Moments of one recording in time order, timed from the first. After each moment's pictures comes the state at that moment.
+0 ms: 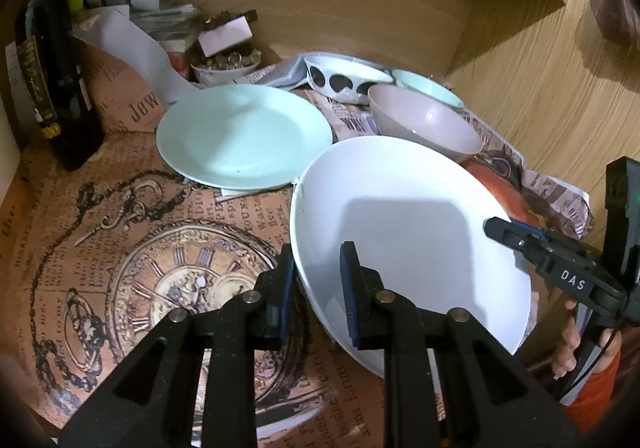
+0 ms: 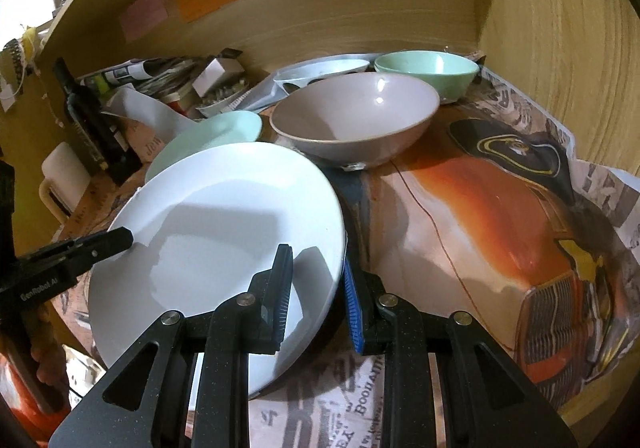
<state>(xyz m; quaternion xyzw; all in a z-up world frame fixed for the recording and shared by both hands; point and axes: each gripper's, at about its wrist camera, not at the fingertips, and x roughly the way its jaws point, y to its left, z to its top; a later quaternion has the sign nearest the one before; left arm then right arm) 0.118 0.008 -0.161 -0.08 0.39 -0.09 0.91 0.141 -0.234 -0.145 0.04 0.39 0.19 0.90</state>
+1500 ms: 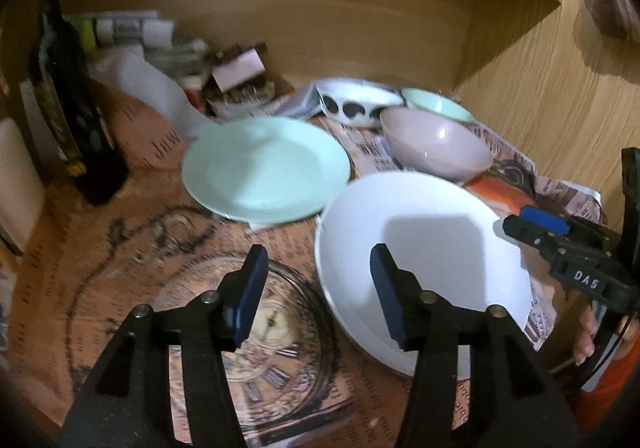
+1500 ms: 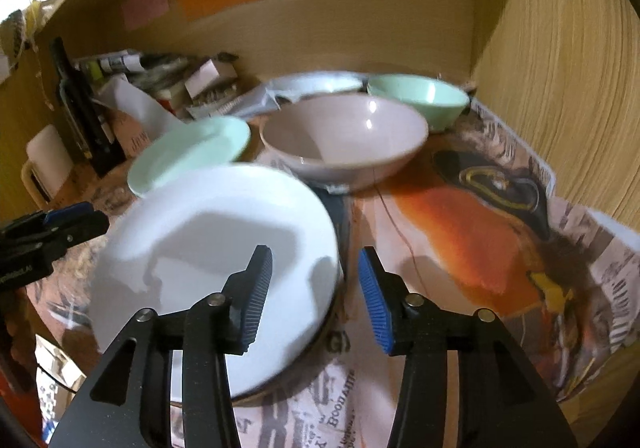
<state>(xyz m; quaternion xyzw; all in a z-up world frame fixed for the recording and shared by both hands) 0.108 0.020 -0.141 -0.04 0.34 -0.06 0.94 0.140 -0.229 -0.129 -0.01 0.36 0.17 0.92</state>
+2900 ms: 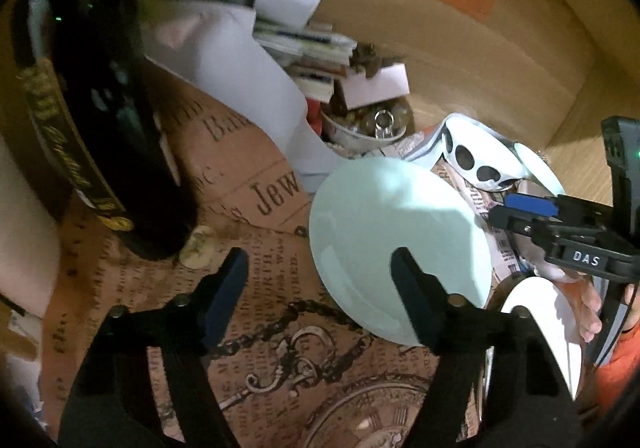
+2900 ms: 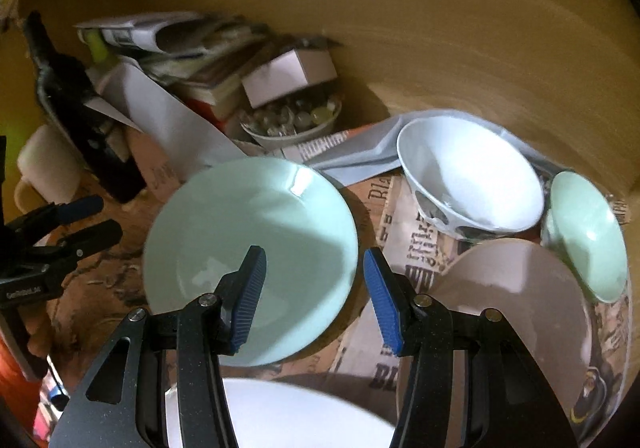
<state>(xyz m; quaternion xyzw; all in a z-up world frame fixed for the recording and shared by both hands) 0.228 0.142 -0.155 -0.12 0.40 0.01 0.91 0.298 -0.076 -0.123 -0.10 0.45 0.29 0.84</state>
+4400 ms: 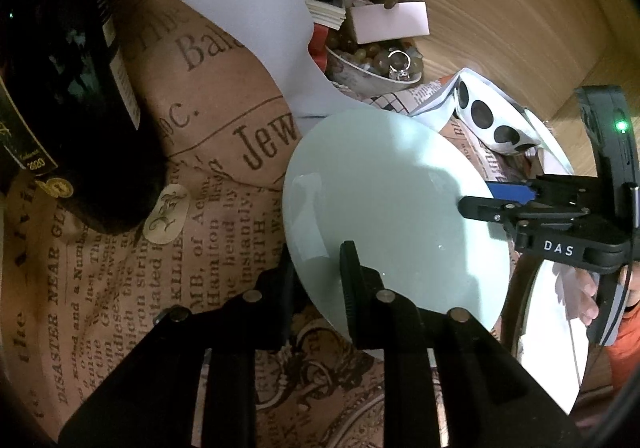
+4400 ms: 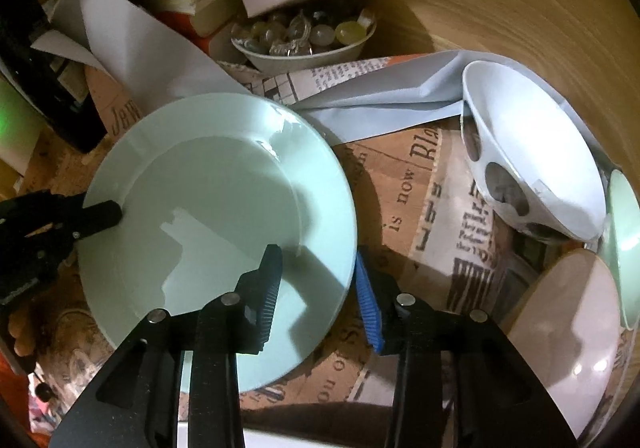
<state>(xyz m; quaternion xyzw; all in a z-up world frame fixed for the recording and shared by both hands) 0.250 0.148 -0.198 -0.14 0.46 -0.03 0.88 0.318 -0.018 -0.179 -0.17 0.54 0.29 0.78</state>
